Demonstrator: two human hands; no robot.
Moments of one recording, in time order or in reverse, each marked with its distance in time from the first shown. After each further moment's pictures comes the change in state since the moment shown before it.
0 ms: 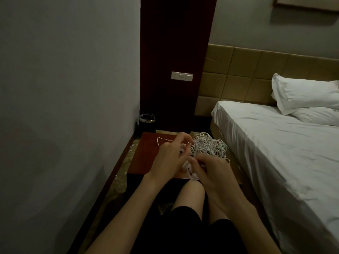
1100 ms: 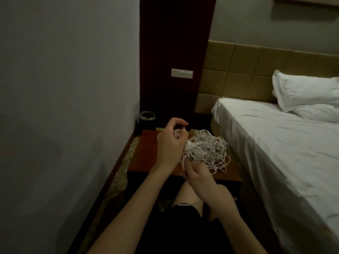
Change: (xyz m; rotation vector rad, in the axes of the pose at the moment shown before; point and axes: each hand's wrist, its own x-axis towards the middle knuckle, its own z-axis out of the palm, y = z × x) left_hand 0.017 0.016 0.003 -0.268 0.298 -0.138; right_hand 0.008 0.023 0.049 0.530 -0.110 0.242
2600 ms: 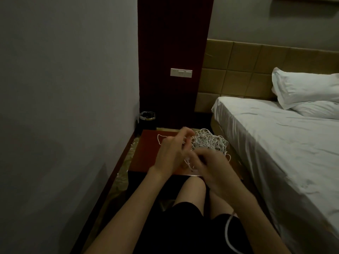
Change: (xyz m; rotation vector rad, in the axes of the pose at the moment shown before) left_hand -0.003 -0.022 -0.001 0.317 -0.261 0.195; right_hand -0.013 -0.042 -0.033 -0.416 0.027 -0.225
